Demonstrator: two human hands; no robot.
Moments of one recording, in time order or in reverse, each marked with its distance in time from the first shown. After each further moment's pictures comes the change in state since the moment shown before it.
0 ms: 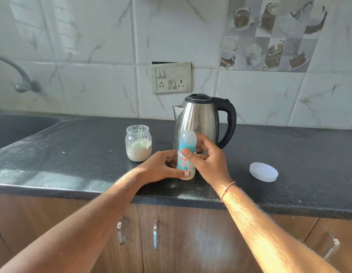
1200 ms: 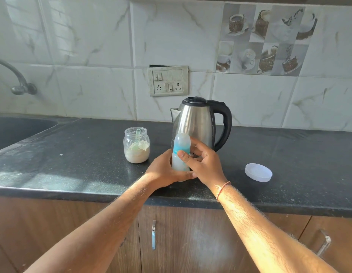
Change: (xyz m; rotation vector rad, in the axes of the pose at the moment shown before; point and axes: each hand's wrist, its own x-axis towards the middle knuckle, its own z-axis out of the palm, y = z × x) left_hand 0.005 0.007 0.028 0.080 0.216 -0.050; right_hand 0.000 0.005 0.002 -0.025 -0.034 0.033
